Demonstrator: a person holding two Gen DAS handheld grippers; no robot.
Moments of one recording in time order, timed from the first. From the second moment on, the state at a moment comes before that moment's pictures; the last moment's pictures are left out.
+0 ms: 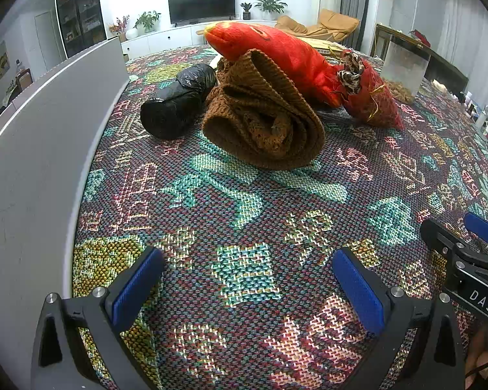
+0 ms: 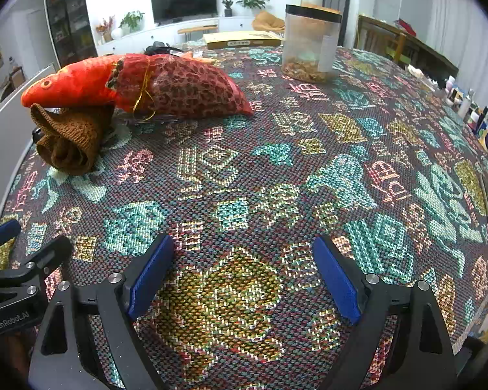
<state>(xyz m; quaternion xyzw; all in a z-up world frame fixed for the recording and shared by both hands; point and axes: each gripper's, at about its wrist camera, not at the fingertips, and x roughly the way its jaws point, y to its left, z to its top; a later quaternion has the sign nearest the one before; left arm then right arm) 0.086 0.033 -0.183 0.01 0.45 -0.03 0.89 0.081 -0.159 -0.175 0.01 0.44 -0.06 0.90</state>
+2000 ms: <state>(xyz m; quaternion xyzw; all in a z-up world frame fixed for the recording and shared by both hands) 0.086 0.032 -0.183 0.01 0.45 -0.03 0.89 0.074 -0.188 -0.168 0.12 0.41 0.00 0.91</state>
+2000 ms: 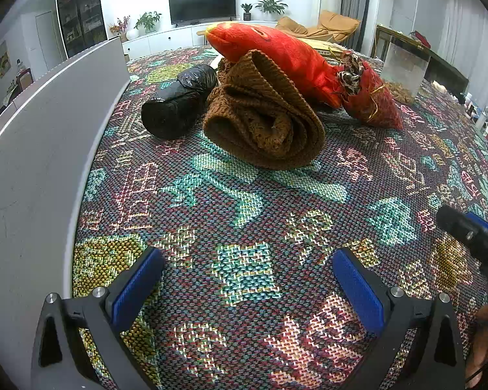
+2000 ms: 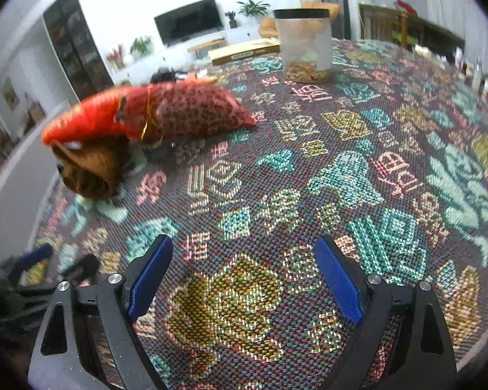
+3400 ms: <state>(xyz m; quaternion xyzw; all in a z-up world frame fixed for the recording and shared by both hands) 0.082 0.034 -0.182 0.01 0.45 -0.03 0.89 0.126 -0.234 -0.170 0.07 0.44 -0.15 0.88</state>
